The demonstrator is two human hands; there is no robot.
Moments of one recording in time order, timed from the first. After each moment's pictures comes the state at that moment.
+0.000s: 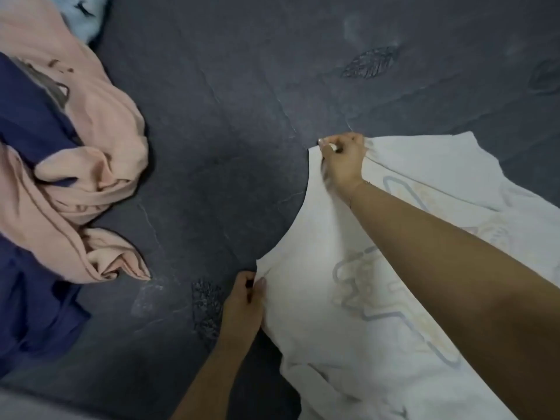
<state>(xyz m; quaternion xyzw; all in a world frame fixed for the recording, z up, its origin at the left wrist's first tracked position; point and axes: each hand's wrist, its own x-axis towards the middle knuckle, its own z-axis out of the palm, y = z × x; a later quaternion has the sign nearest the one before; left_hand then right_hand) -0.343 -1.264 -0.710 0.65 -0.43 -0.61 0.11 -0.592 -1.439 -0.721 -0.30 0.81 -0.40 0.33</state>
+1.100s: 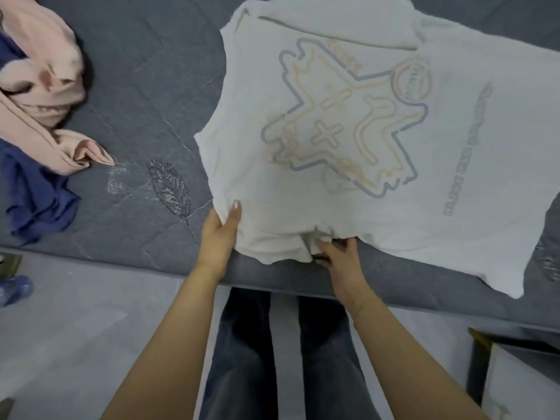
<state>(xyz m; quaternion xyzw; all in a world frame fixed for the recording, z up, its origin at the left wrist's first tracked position) -0.364 -1.114 -0.636 0.63 -0.39 -0.65 0.20 -0.532 -0.971 -0.661 0.14 0.66 -0.50 0.54</state>
